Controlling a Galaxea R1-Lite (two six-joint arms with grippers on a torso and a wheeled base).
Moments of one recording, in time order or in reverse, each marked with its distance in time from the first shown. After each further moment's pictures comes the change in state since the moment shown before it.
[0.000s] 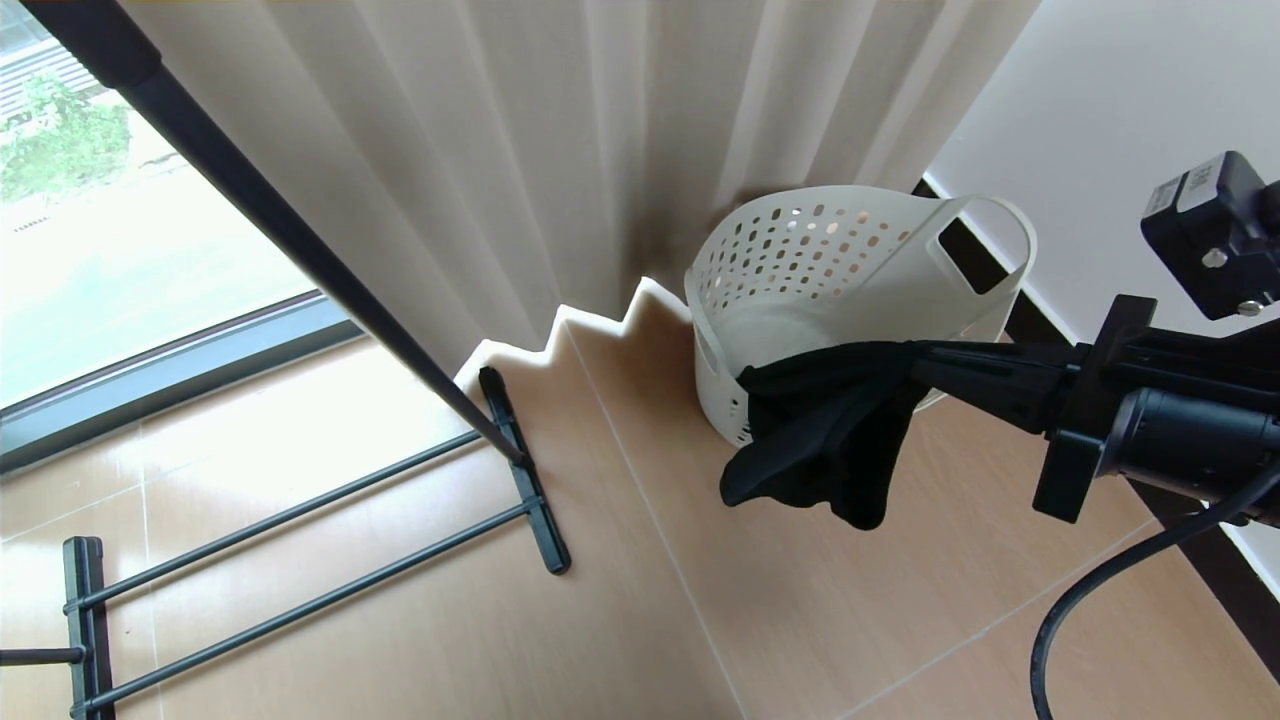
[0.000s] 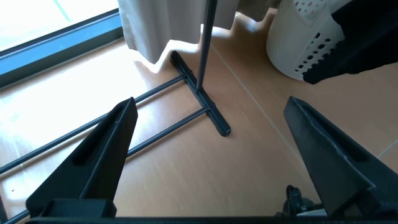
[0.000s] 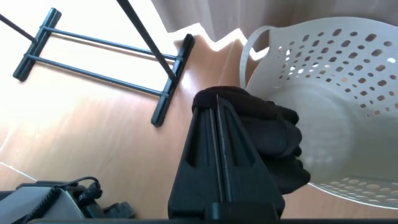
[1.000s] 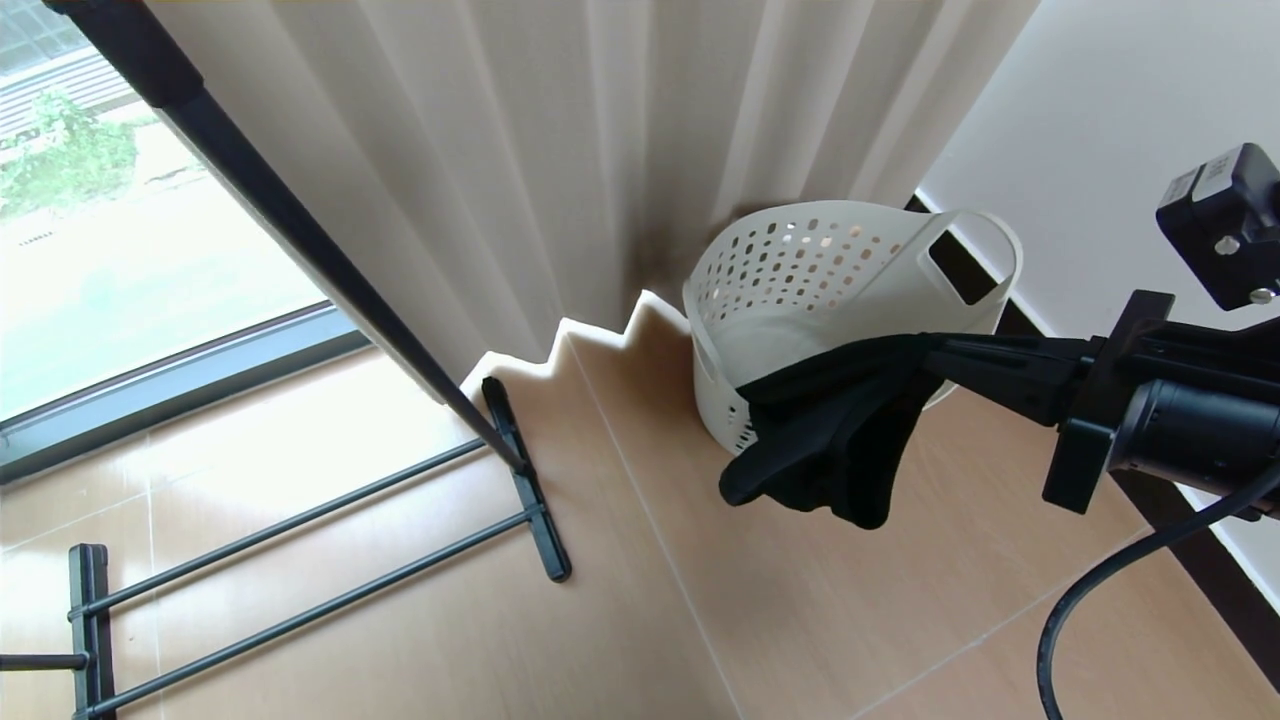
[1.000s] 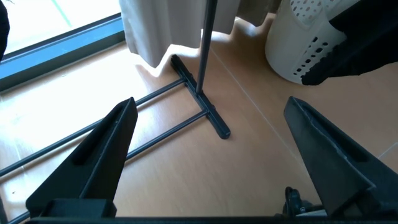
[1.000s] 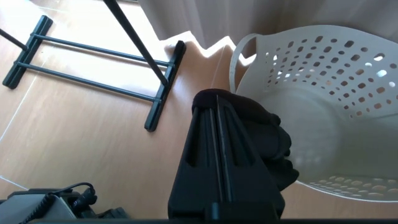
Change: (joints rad) left arm 0.001 0.000 0.000 0.001 -0.002 0.000; right arm -0.013 -0.007 0.001 0.003 -0.025 0.019
